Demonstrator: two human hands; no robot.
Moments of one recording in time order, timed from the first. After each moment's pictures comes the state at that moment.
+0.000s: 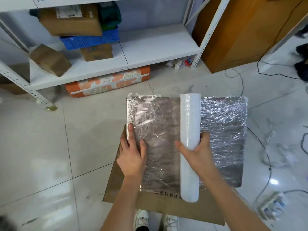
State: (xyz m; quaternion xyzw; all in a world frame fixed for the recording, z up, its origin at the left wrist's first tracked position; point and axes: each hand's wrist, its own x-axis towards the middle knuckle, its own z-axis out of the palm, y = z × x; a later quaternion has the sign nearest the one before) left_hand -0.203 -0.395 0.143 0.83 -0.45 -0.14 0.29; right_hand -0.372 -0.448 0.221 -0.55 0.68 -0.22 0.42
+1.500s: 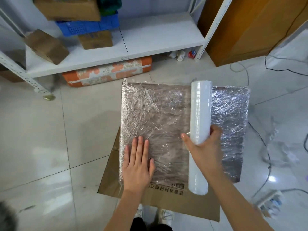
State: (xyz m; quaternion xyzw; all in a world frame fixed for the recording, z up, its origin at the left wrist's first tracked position) left_hand -0.238 -0.355 0.098 0.77 -0.63 0.03 0.13; right_hand -0.399 -0.462 0.202 -0.58 0.72 -0.23 0.30
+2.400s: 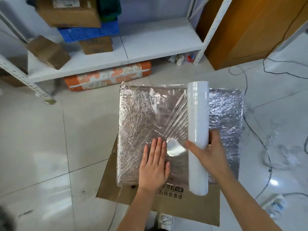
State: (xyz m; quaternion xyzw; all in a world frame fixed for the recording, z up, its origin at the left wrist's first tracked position) left_hand -0.278 -0.380 0.100 0.71 -0.68 -0.01 0.19; right_hand -0.423 -0.467 0.209 -0.60 0.67 -0.22 0.39
